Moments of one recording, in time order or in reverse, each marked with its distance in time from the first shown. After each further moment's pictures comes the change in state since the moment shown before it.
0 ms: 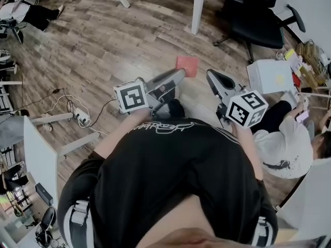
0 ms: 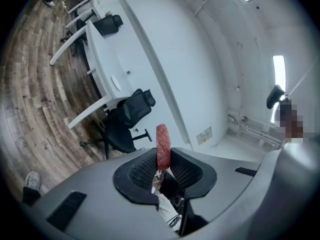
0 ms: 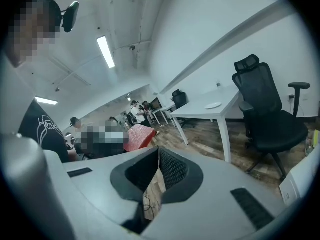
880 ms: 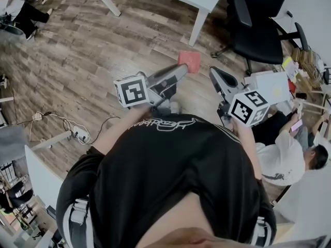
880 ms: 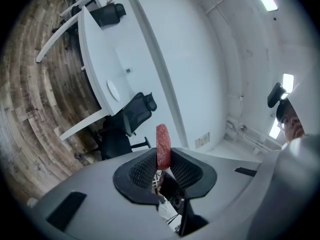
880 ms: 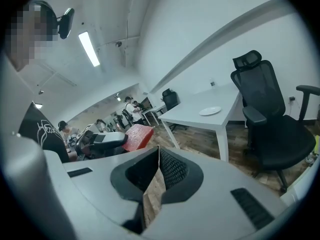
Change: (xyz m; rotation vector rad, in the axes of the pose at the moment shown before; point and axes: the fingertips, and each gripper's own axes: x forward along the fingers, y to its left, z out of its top) left arm 0.069 0.084 0.182 -0.026 0.054 -0.071; right arm 0.152 -0.091 0.098 0.043 0.013 -0.100
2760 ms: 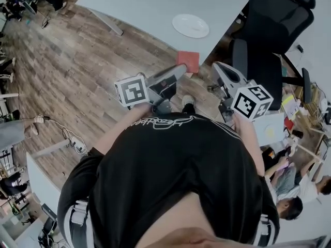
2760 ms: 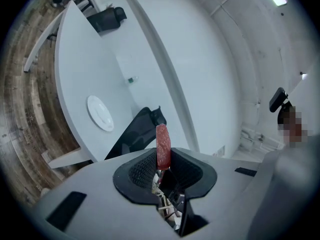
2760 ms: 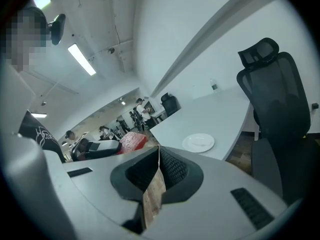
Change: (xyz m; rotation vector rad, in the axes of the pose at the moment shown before) left arm 0.207 0.081 0.196 -0.042 -0.123 0.083; right arm 0.137 -0.231 0.186 0.020 -0.013 0.106
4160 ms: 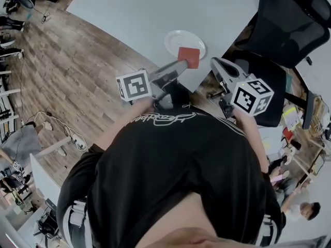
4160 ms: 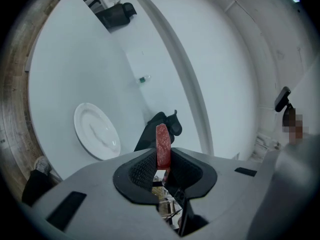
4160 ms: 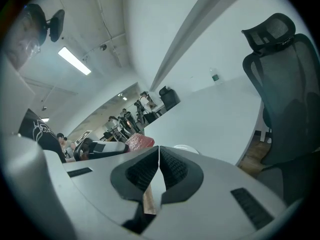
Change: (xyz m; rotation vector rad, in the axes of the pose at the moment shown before) left arm 0.114 0.080 0.090 -0.007 0.001 0.084; right arm 0.097 -0.118 0.053 0.030 0.096 0.058
